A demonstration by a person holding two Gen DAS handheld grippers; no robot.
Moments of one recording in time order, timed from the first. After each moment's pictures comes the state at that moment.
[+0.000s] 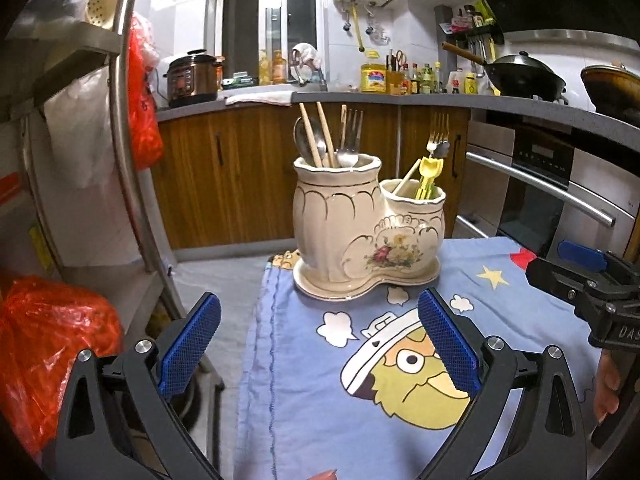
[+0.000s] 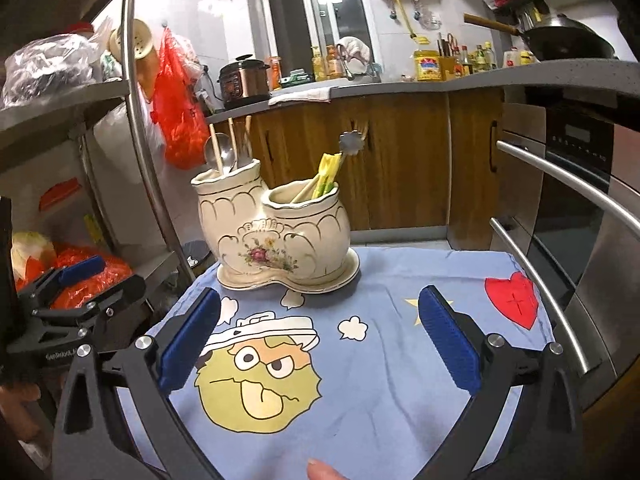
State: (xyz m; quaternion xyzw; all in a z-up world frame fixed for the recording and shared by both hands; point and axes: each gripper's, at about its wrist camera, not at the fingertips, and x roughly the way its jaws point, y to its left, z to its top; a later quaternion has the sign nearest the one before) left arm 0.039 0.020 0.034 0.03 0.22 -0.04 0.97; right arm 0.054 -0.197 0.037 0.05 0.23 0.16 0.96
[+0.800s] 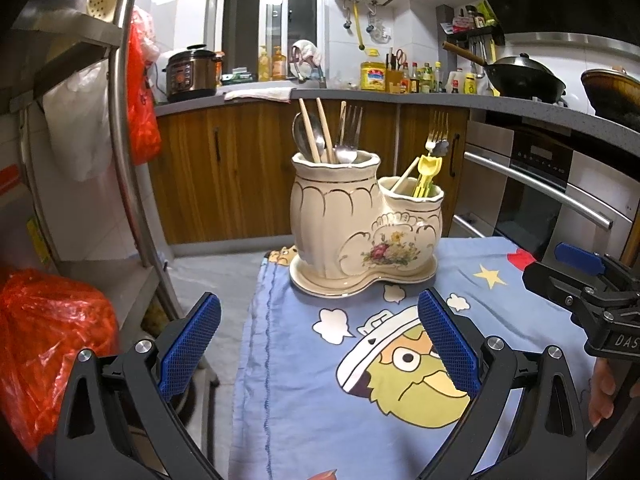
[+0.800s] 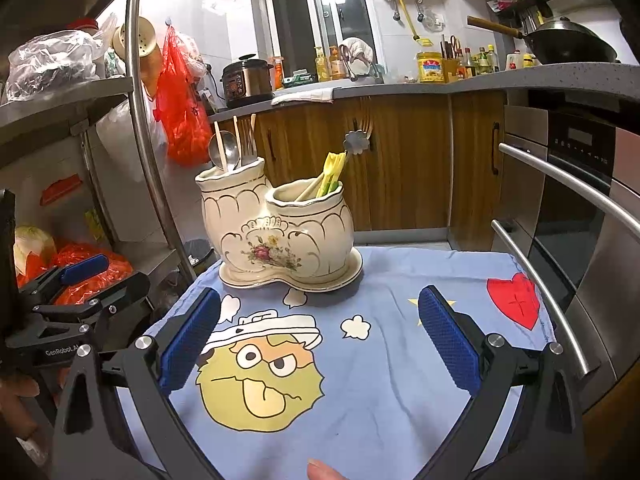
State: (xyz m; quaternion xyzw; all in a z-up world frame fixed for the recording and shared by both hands) left arm 0.040 0.020 0.034 0.02 0.23 -0.04 0.97; right arm 0.054 -0.192 0.037 0.04 0.23 0.16 0.96
